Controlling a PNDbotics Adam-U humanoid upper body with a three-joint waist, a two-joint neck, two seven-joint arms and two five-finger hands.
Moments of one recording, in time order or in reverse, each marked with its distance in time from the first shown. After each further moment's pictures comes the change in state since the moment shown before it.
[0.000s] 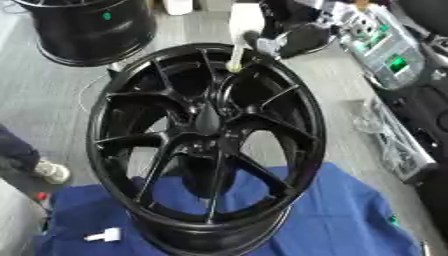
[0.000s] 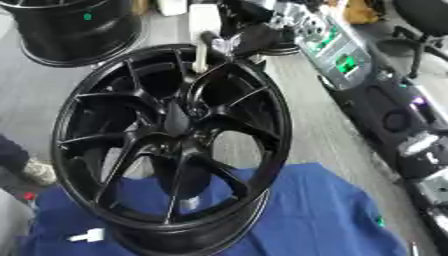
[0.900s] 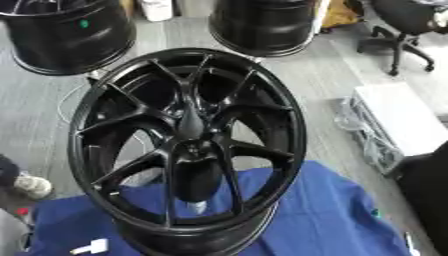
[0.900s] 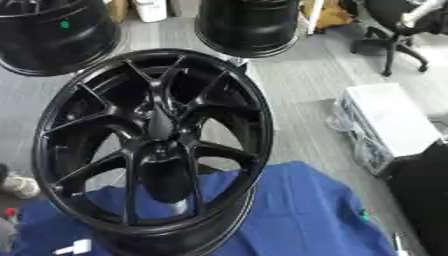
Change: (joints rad) left arm 0.010 0.009 0.030 0.000 -0.010 0.004 0.022; right arm 0.592 -0.303 -0.533 0.290 -0.287 0.015 -0.691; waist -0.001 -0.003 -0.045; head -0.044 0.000
